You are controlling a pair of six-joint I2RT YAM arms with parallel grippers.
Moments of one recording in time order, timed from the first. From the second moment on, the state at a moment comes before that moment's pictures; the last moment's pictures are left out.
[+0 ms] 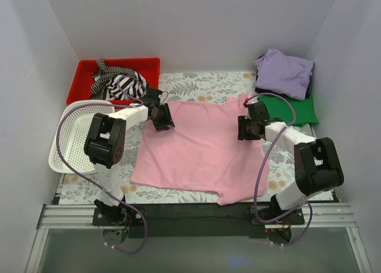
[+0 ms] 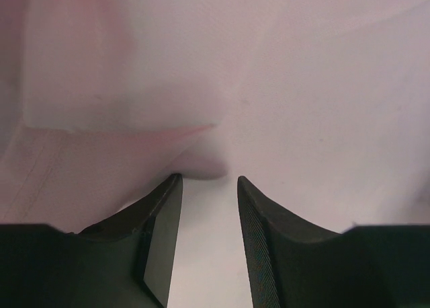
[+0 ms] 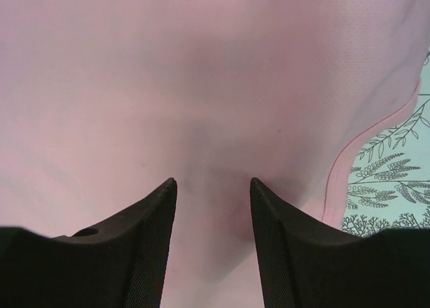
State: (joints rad) left arm -0.32 1.94 1.26 -0.36 0.20 -0.59; right arm 0.29 1.53 0.87 -0.31 -0.02 0.21
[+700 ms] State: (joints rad) left arm -0.34 1.67 0.97 -0.49 0.08 -0.72; right arm 0.28 1.60 0.87 -0.35 0.15 0.23
